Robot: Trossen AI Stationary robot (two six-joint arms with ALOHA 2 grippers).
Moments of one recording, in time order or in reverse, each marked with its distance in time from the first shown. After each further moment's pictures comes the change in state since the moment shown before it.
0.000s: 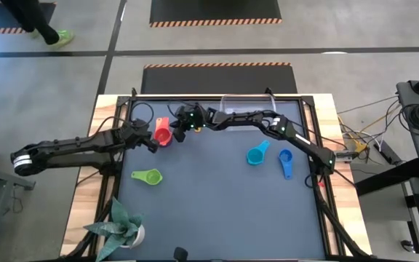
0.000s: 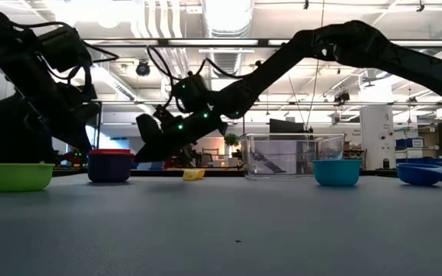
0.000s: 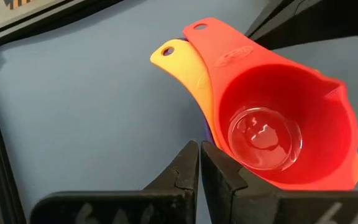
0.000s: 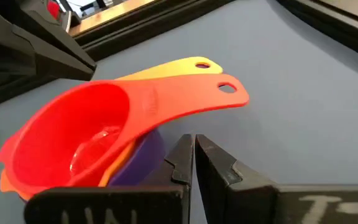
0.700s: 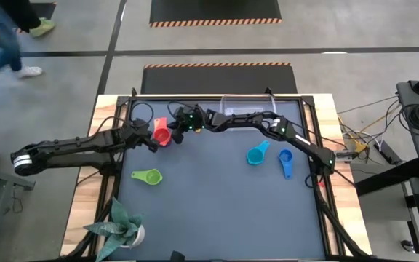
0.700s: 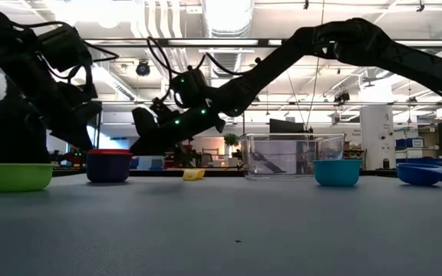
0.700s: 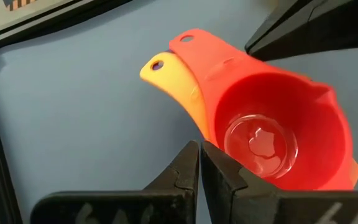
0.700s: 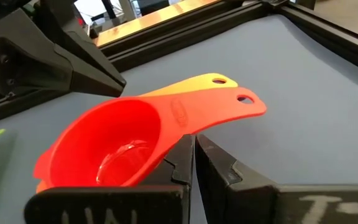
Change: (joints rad) left arm 0.000 0.000 0.000 0.014 -0.003 -0.005; right arm 0.024 -0.002 0.001 0.047 0.000 -0.008
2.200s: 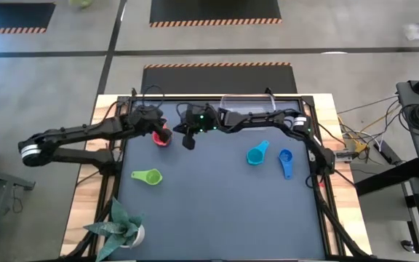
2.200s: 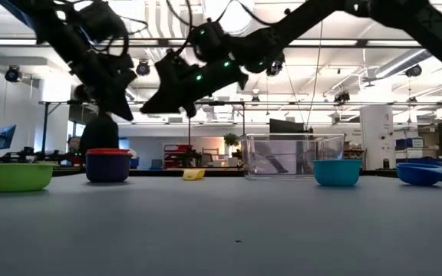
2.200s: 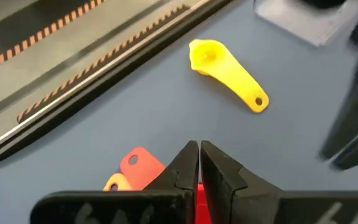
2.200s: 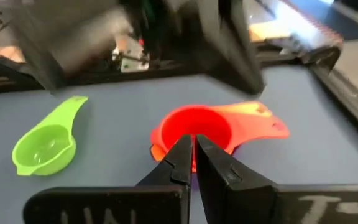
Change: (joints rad) left arm 0.020 0.248 0.316 0.045 0.077 0.210; right arm 0.062 -0.351 -0.303 -0.055 -0.015 -0.237
